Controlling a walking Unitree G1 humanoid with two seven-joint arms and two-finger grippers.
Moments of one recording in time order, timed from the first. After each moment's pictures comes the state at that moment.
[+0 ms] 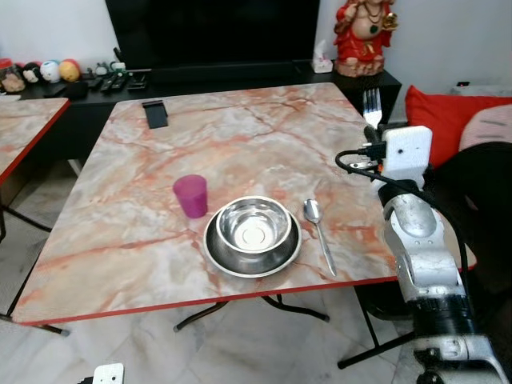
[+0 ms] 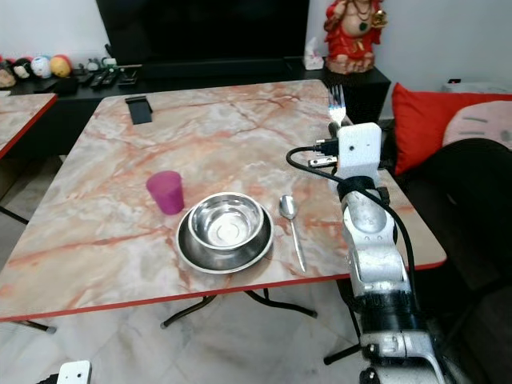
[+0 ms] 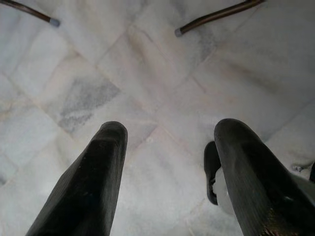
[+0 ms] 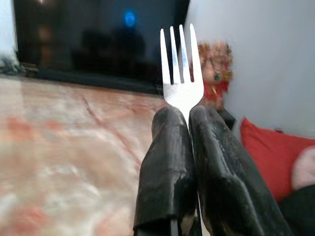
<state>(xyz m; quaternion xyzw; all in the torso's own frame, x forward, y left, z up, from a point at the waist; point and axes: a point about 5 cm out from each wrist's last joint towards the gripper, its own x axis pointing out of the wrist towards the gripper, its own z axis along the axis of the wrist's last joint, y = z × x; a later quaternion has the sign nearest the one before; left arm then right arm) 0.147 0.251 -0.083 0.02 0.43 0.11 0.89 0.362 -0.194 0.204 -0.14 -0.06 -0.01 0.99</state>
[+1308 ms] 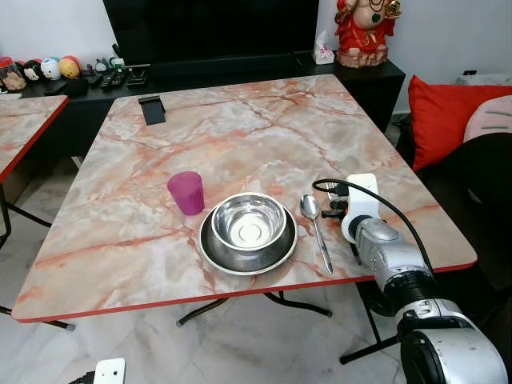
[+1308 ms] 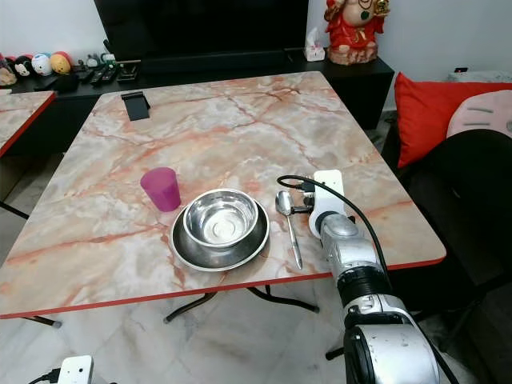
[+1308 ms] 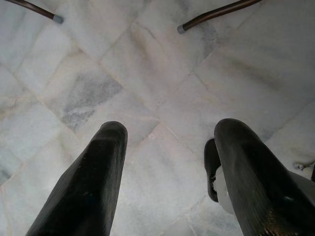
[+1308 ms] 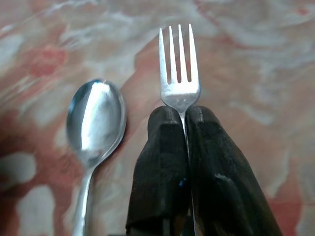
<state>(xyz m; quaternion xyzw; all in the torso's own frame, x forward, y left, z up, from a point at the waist) 0.151 0.250 -0.082 0.02 0.43 0.10 0.90 0.377 -0.174 0.111 -0.03 0.21 0.01 0.98</state>
